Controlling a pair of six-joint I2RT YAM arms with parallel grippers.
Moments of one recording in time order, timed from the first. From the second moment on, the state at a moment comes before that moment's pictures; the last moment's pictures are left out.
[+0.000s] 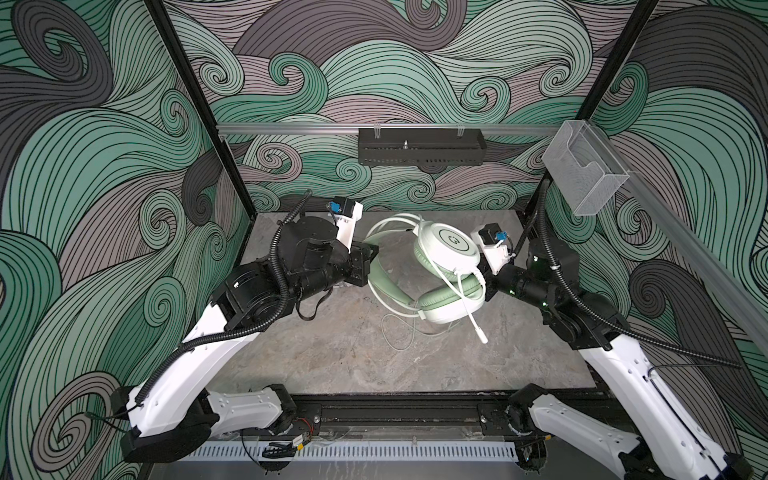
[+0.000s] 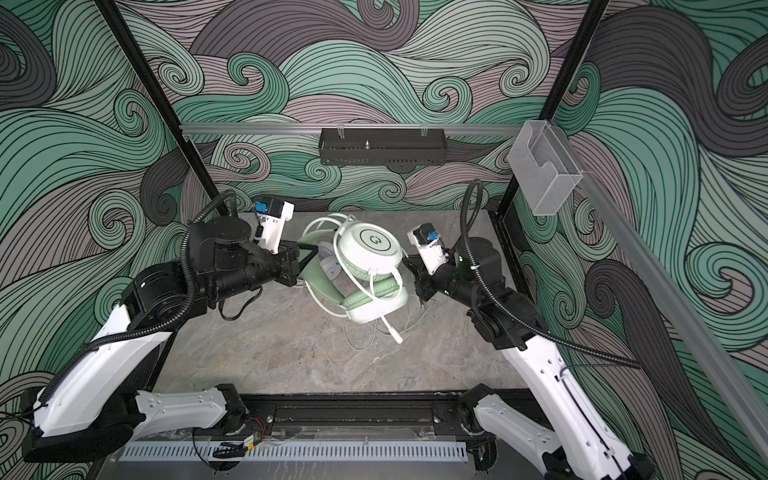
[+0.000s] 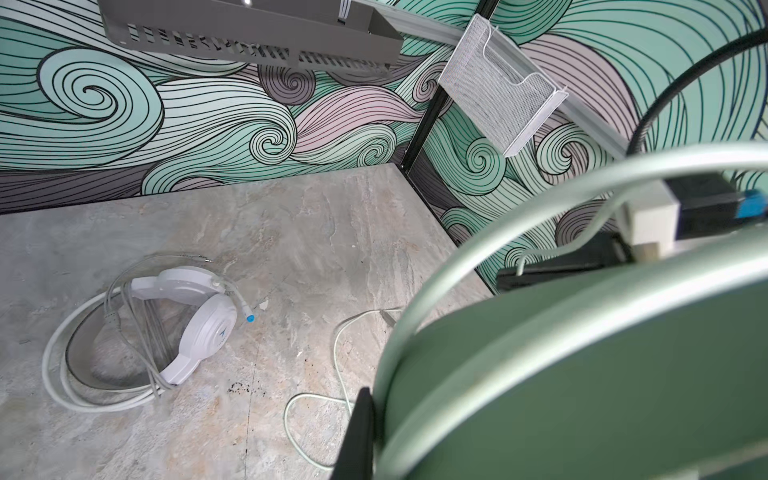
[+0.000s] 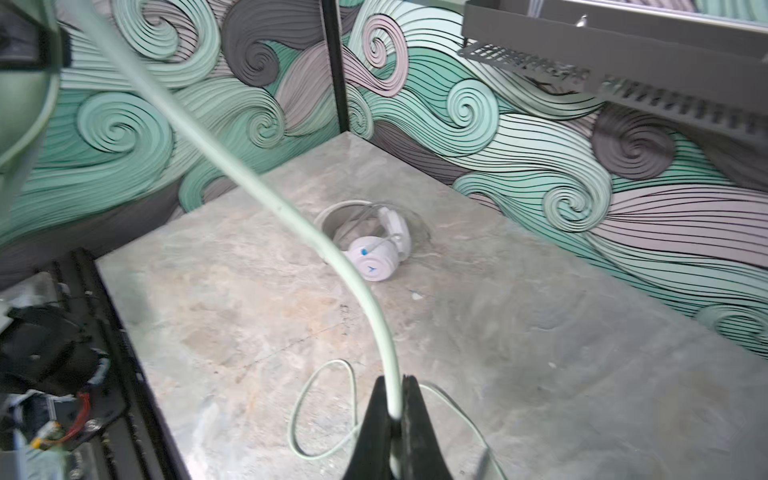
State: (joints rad) left arm -0.86 1.18 1.70 -0.95 -0.12 -0.44; right arm 0.50 0.96 1.29 -0.72 -0.19 -0.19
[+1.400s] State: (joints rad) left arm -0.84 1.16 1.61 -0.74 -0.03 -0.43; right arm 0.62 0.98 1.34 -0.81 0.07 -0.30
